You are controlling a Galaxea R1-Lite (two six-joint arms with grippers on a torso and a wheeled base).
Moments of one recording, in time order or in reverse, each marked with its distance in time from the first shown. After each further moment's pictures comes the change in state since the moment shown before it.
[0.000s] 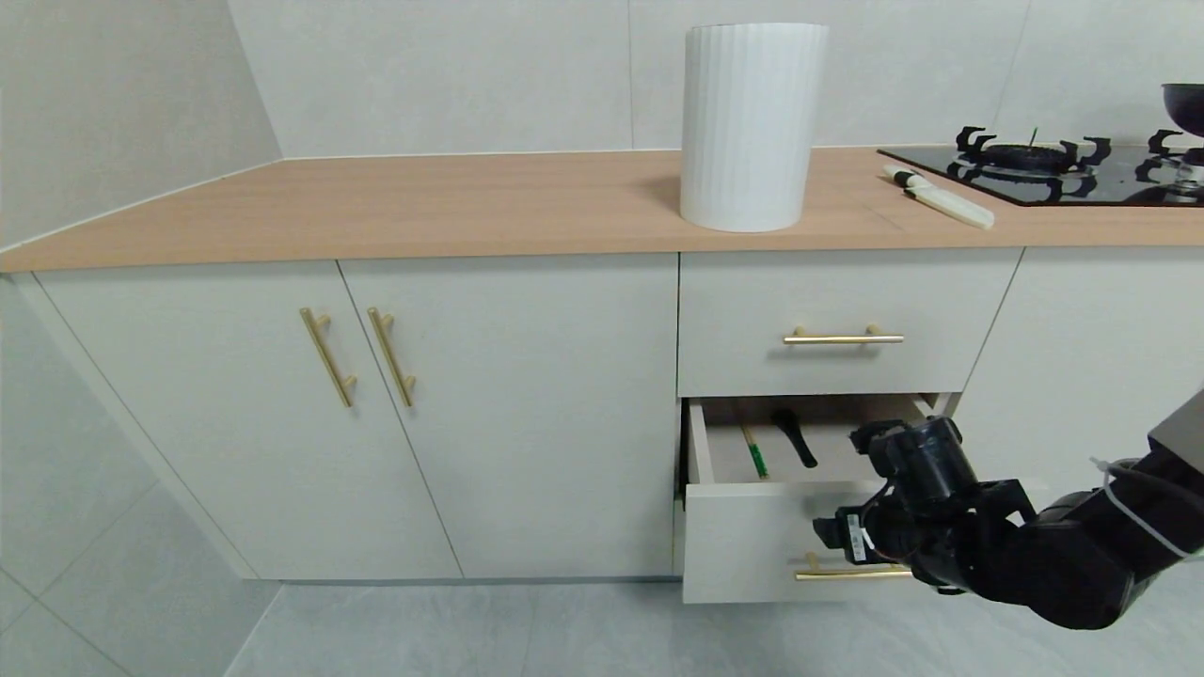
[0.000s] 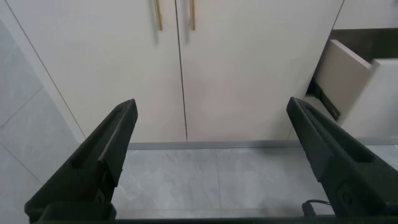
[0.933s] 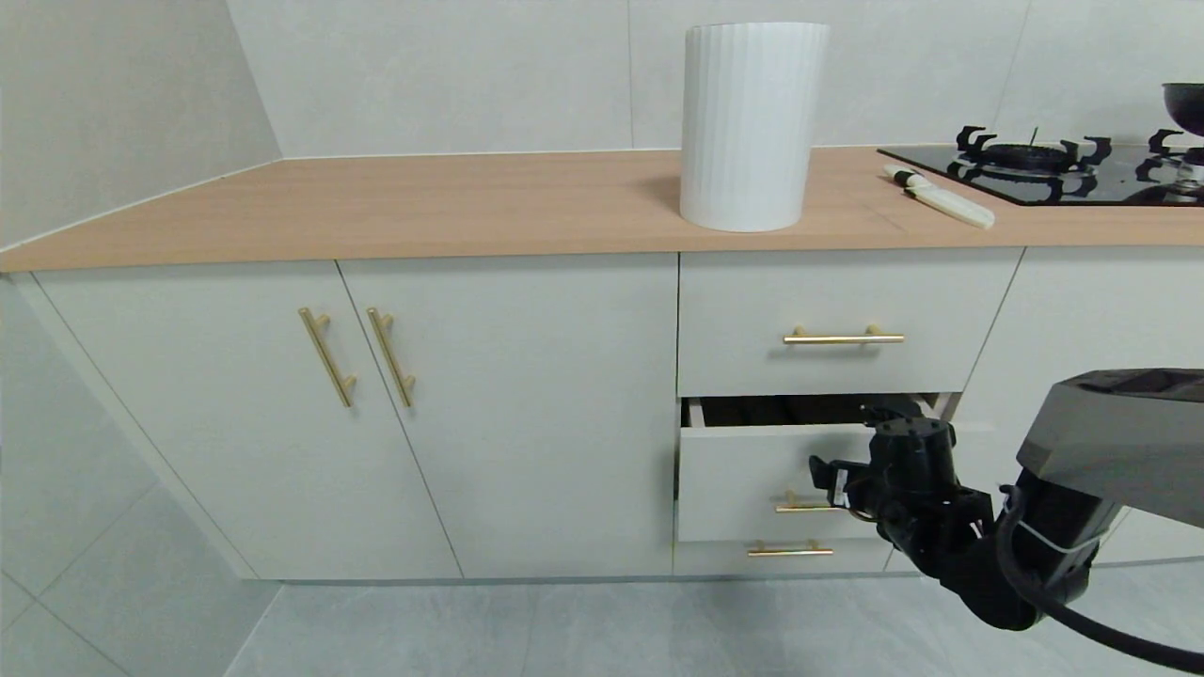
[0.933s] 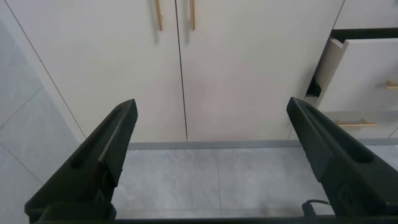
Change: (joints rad) left arm 0.000 0.000 0.000 0.000 0.000 0.000; right arm -0.093 0.270 -0.023 -0.594 -0.075 0.013
